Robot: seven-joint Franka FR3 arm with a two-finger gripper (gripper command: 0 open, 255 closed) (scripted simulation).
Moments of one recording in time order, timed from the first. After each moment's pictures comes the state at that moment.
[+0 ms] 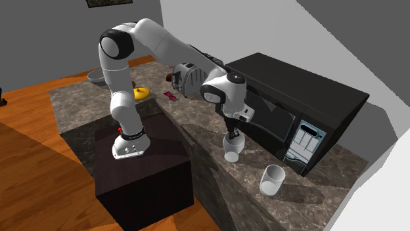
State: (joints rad) arm -0.14 0.10 -0.57 -2.12 0.20 2.22 -0.62
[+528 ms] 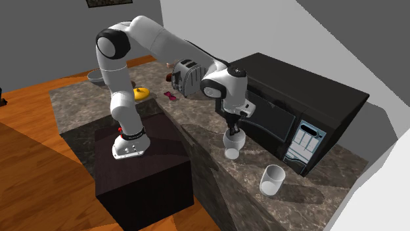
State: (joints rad) arm -0.14 0.07 -0.57 -2.09 0.16 2.16 -0.60
